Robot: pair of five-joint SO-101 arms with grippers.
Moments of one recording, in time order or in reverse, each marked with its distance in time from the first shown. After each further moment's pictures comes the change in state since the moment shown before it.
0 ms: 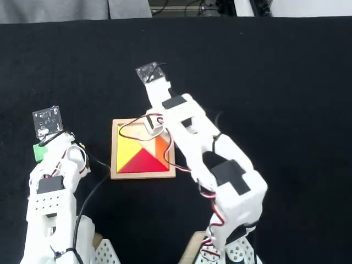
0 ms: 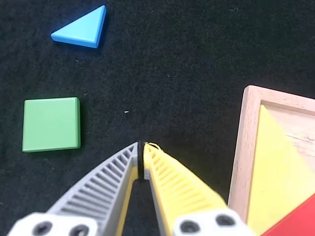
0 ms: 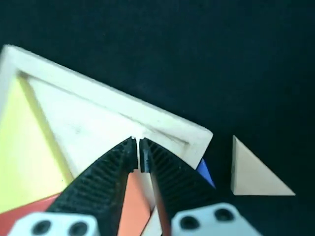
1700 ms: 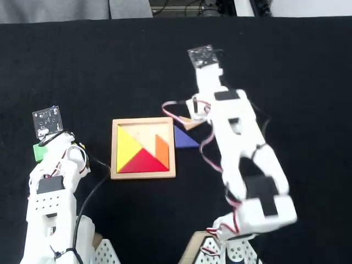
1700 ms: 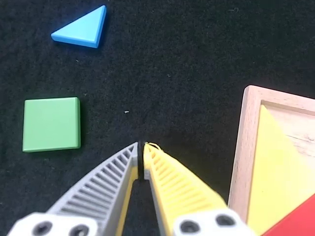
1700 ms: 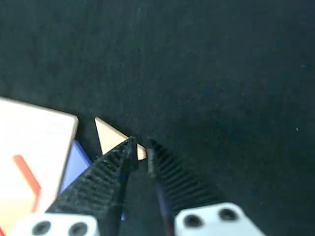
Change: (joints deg) left arm -0.1 0.0 0.0 0.0 0.0; right arm 18.5 -11.7 4.0 2.1 13.5
